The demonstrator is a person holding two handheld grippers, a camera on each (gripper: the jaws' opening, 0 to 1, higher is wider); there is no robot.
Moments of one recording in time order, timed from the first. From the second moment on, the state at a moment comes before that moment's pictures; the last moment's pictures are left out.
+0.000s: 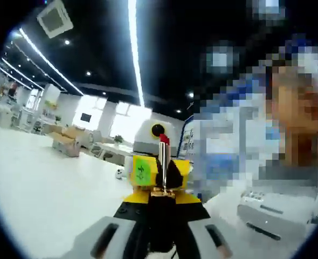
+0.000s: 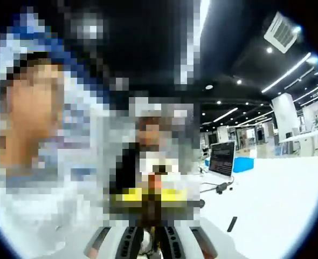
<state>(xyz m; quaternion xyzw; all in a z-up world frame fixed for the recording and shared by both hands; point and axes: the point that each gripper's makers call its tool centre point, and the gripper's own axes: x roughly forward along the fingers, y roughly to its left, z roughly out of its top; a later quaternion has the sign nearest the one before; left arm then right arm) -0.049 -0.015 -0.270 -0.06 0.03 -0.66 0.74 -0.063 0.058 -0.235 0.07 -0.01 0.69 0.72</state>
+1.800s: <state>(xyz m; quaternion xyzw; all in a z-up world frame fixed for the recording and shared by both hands) -0.077 -0.012 -0.247 -0.16 0.04 -0.73 0.66 -0.084 0.057 -0.223 0.10 -0.01 0.72 0.68</state>
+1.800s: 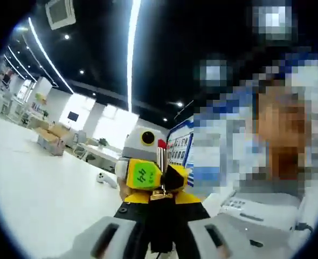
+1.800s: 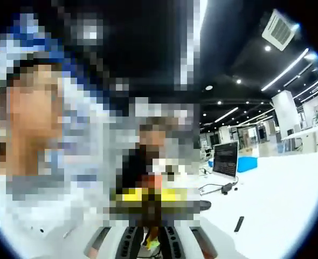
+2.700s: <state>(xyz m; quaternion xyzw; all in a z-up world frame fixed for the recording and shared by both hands) -0.008 0.000 -0.246 0.17 -0.15 -0.44 0.87 -0.036 0.045 -0.221 0.08 -0.04 0.63 0.77</state>
